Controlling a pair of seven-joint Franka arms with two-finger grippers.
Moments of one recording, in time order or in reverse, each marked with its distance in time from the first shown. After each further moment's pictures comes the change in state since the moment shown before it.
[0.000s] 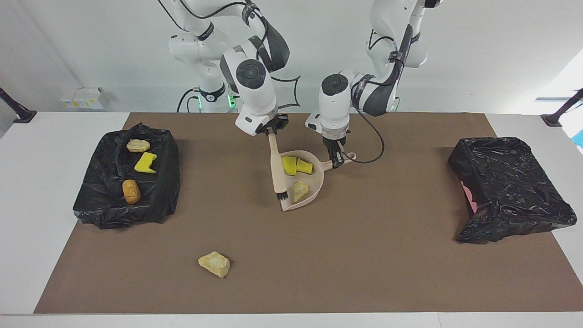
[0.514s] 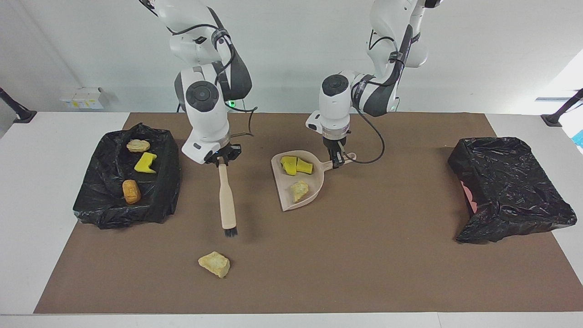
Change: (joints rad) left arm 0.001 0.000 0.001 -0.003 0.000 0.002 0.000; right arm -0.199 0.169 -0.008 0.178 -0.350 0.035 -0.179
